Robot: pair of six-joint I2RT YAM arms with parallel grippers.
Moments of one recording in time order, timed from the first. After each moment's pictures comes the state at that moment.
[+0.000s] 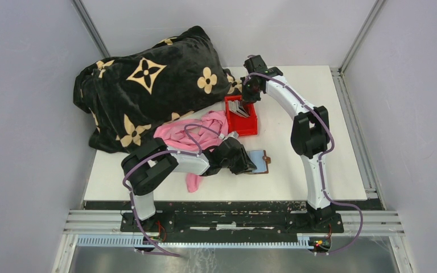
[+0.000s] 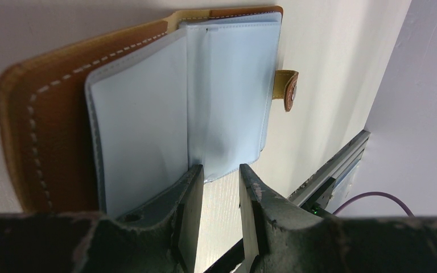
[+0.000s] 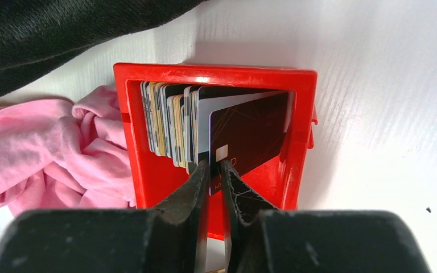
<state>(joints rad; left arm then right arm) -0.97 1.84 0.85 0.27 0.09 -1.19 0.41 2.27 2.10 -0.83 -0.10 0.40</state>
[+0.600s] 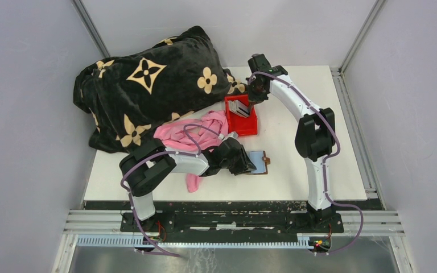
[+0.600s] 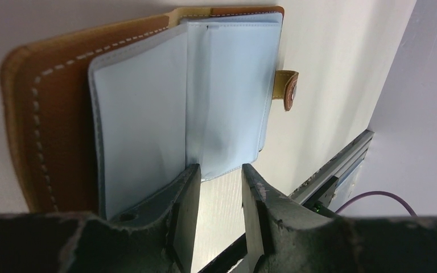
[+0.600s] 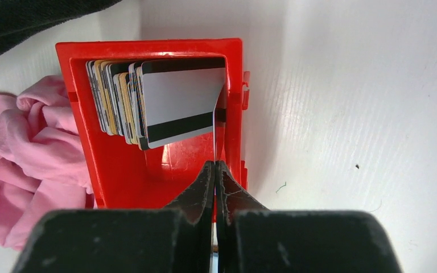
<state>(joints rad) -0.97 1.83 0.85 0.25 0.08 -1.19 0.40 2.20 2.05 -0.90 0.05 0.34</state>
